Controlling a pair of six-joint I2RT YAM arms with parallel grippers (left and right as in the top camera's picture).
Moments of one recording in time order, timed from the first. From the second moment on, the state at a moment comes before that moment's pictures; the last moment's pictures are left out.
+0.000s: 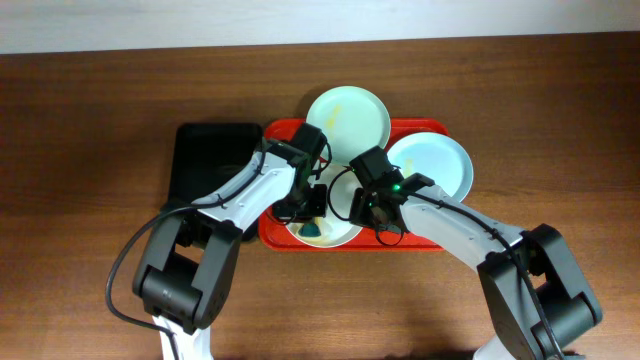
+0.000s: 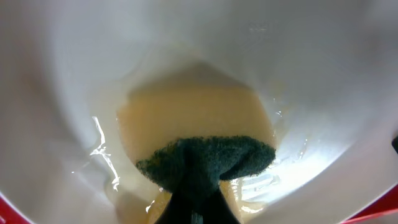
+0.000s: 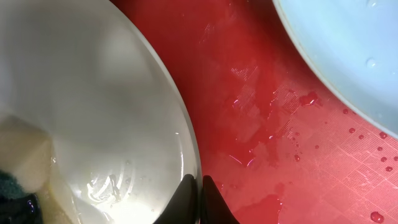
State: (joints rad) left arm -0.51 2.01 1.37 -0.88 0.18 -0.41; right arm 0.50 1.77 1.01 -0.53 -0.03 0.77
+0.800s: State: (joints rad) left arm -0.44 2.00 1.34 -0.70 0.02 -0.40; right arm 0.50 1.77 1.01 -0.52 -0.04 0.78
